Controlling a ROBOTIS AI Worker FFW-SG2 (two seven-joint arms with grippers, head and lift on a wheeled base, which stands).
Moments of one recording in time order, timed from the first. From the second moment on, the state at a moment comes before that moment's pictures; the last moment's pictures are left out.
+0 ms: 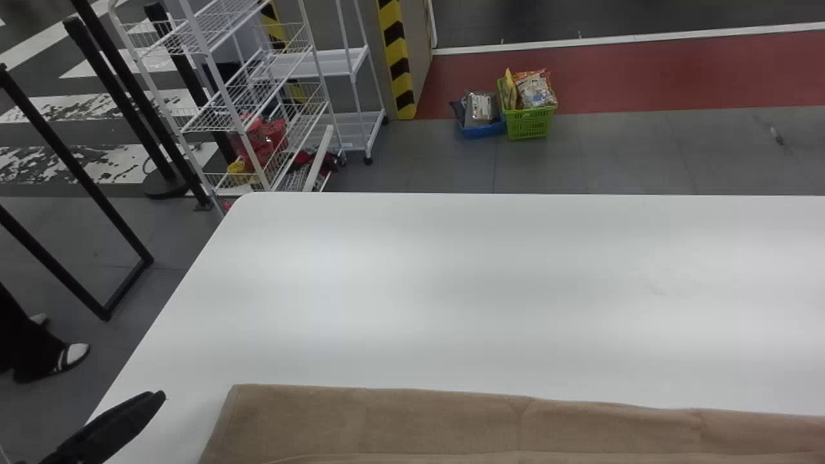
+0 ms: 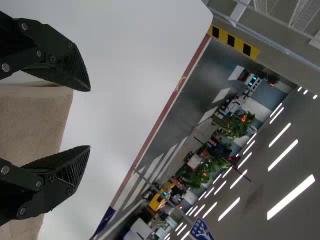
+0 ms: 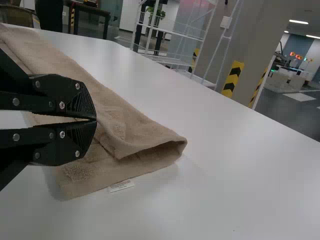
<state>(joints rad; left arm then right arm) 0.42 0.04 1.04 -2.00 0.34 0.89 -1.25 0.33 0.00 -0.91 -2.08 -0.13 1.57 1.30</state>
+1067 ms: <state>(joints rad) 0.42 0.04 1.01 -2.01 0.34 0.89 -1.24 0.38 -0.11 -0.98 -1.89 -0.09 1.57 1.36</state>
